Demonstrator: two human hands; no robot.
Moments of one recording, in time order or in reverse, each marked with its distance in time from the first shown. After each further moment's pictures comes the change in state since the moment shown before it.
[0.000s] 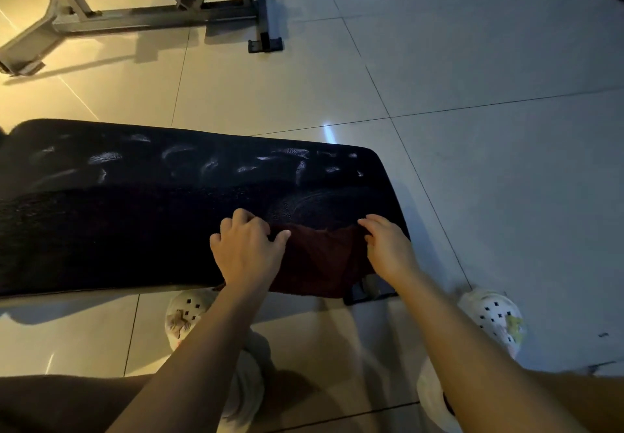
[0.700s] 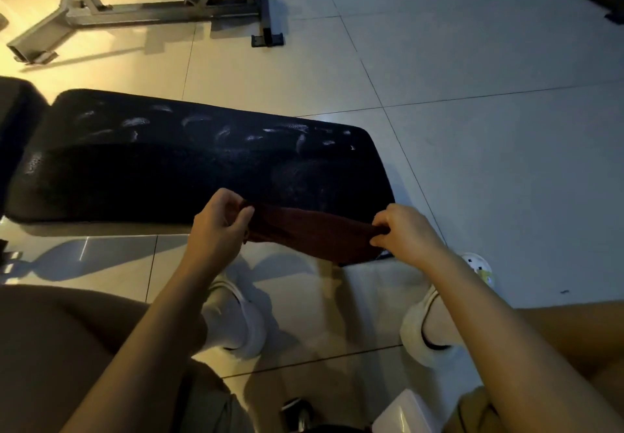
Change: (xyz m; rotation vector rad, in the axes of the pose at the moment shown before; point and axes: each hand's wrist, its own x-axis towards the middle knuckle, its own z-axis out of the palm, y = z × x) left_hand -0.083 -0.048 -0.071 -0.764 -0.078 0.055; right_hand -0.107 -0.026 -0.069 -0.189 -0.122 -0.053
